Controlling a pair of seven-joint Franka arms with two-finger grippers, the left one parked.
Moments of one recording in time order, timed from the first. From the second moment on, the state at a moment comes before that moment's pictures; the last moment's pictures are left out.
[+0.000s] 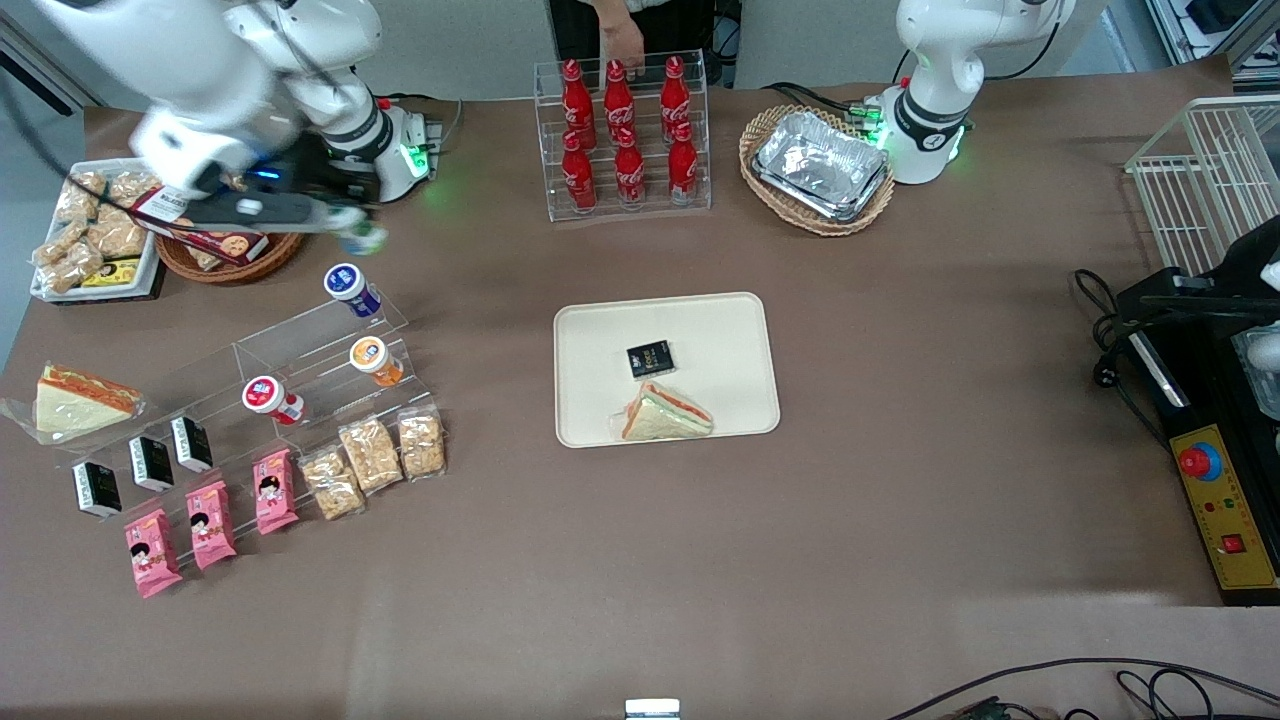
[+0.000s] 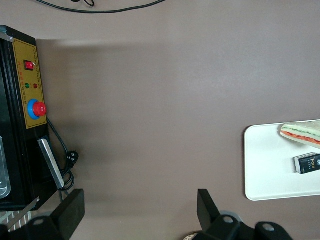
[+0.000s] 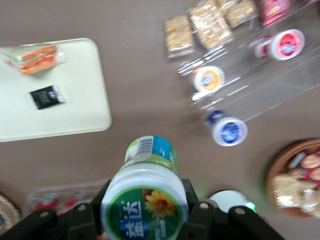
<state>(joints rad) 0.23 -0.18 0.18 -1.79 0.10 1.47 0.49</state>
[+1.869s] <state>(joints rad) 0.44 0.44 0.32 -2.05 0.03 2.37 0.73</state>
